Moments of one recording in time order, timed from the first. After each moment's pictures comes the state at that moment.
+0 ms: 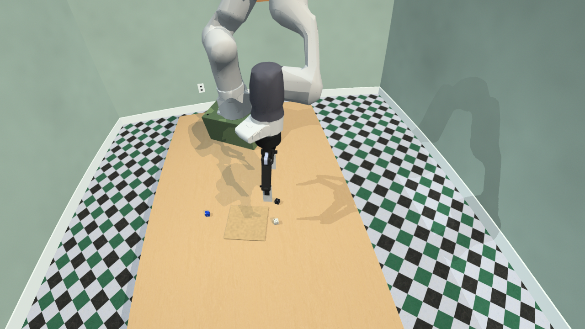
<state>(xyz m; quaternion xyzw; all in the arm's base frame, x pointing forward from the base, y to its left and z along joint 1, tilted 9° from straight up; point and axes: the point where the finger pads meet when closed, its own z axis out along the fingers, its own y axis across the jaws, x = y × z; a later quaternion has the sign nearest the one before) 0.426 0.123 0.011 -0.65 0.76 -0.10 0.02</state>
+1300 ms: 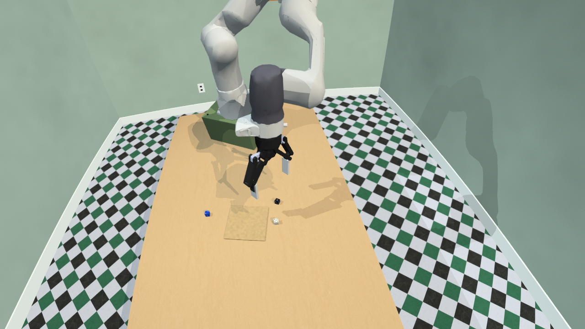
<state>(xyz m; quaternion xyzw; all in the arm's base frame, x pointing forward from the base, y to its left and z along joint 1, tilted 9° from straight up) 0.425 0.125 0.004 -0.36 0.93 -0.08 0.05</state>
